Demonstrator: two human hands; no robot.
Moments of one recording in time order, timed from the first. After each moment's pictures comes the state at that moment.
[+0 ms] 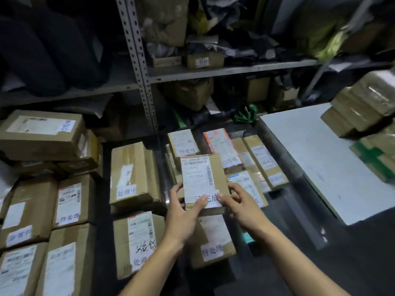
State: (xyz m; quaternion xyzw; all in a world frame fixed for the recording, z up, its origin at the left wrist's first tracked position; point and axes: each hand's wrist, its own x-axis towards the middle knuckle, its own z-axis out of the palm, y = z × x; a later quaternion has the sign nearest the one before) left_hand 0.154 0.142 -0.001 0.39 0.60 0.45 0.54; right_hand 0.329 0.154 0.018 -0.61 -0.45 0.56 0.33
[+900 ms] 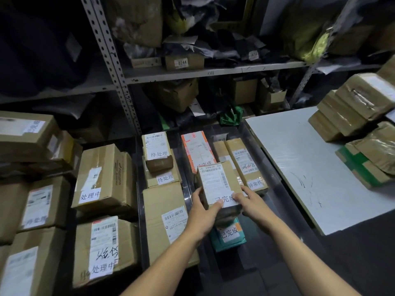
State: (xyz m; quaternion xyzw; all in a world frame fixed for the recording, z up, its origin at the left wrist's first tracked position) left_hand 0.302 0.176 -0.040 0.40 0.62 0.34 0.58; right_hand 0.475 0.195 -0.021 -0.67 -0.45 0.54 0.26
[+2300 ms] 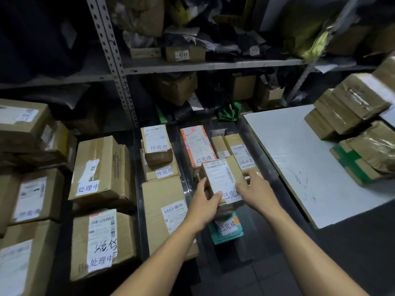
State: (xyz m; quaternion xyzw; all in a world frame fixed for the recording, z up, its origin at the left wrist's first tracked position) left_hand 0.298 0.181 -0.017 0.43 0.61 0.31 0.59; right_hand 0.454 0.199 0.031 -0.77 -0.54 0.31 0.15
